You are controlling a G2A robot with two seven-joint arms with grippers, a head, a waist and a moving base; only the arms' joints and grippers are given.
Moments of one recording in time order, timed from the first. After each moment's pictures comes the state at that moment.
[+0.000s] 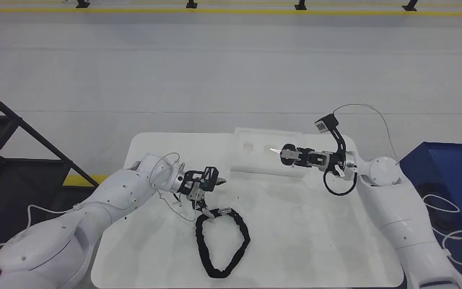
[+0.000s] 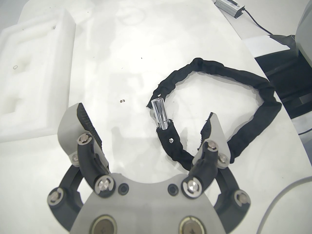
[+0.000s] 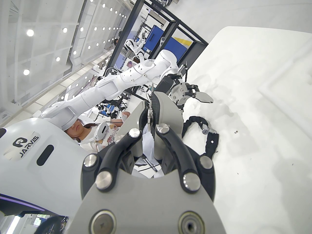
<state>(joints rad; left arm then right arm) 0.47 -1.07 -0.17 -0.83 1.64 -1.01 0.81 -0.85 -1.07 1.14 -1.15 0.53 -0.58 1.24</state>
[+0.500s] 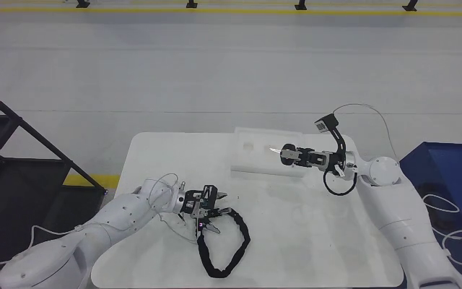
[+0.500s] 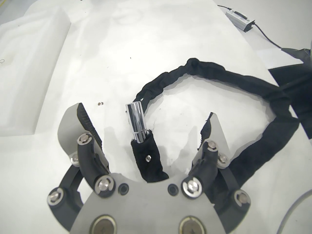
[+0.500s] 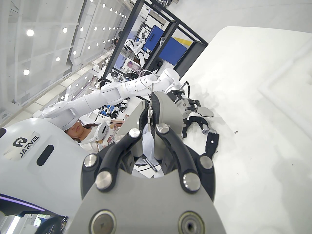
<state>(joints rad) 0.65 -1.04 -0.22 -0.89 1.59 -0.81 0.77 -0.85 -1.07 1.14 -1.15 0.53 -0.58 1.24</state>
